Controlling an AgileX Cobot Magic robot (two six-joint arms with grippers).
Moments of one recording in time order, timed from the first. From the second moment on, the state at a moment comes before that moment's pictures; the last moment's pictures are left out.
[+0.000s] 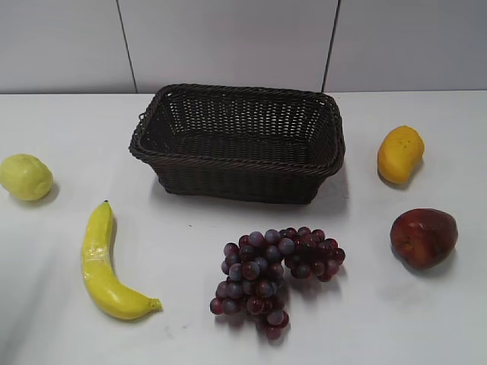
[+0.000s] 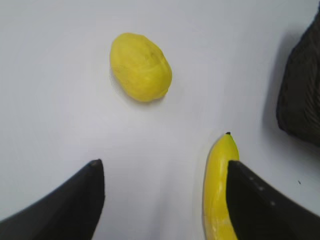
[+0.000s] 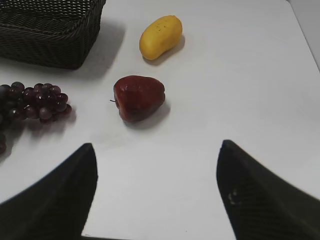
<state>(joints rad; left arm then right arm) -0.03 1.19 -0.80 -0.21 0.57 -0.14 0.08 0.00 -0.50 0.09 1.04 -0.03</state>
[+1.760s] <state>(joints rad) 0.03 1.94 -1.28 -0.12 0.58 -0.62 0.08 0.00 -0.50 0.09 1.04 -0.03</state>
